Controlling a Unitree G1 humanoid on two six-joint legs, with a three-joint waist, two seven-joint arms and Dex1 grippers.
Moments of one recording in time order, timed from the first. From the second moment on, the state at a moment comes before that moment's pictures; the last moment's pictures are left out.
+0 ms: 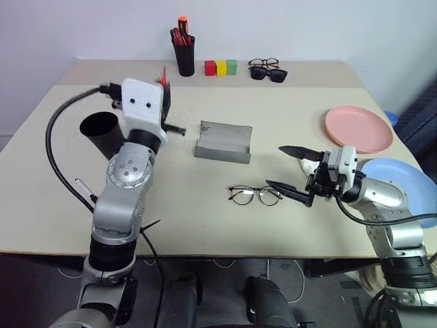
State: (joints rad) left arm -0.58 0.30 -0.02 -0.30 0.04 0.40 0.08; right arm -0.28 -0.60 -0.10 -0.09 0.48 0.06 1.06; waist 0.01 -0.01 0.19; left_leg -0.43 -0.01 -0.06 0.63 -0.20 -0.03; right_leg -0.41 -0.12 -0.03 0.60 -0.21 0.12
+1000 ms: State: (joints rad) left arm -0.79 0.44 0.07 0.63 0.26 -0.28 0.43; right arm -0.31 -0.57 -0.08 -0.08 0.45 0.06 1.02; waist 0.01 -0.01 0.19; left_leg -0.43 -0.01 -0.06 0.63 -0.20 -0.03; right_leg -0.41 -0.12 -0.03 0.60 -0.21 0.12
